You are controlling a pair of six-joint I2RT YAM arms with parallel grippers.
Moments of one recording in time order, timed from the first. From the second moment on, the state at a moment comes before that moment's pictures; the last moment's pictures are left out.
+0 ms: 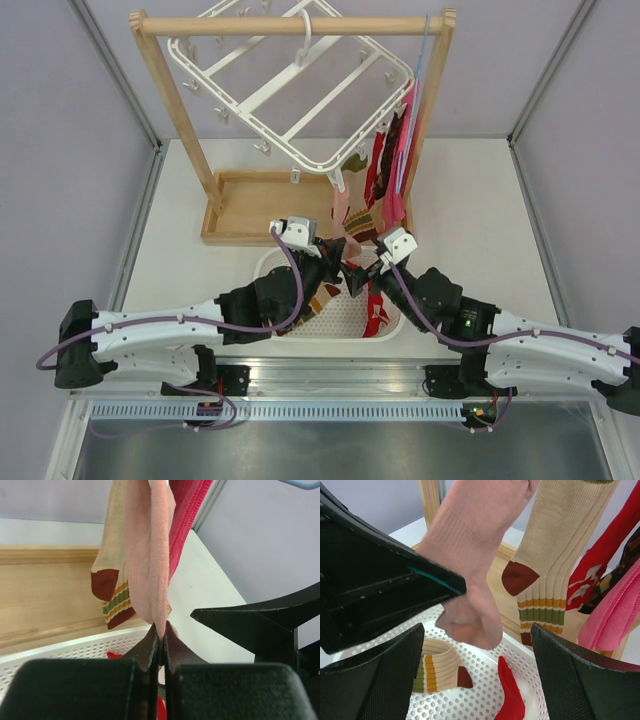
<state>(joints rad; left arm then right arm) -1.33 1.10 0.84 0.27 -0.86 -0.38 1.21 0.85 0.64 0.20 0.57 0.00</state>
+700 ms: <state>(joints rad) -1.32 1.11 0.86 0.22 -0.83 -0.46 1.21 0.98 0.64 0.34 0.57 -0.15</state>
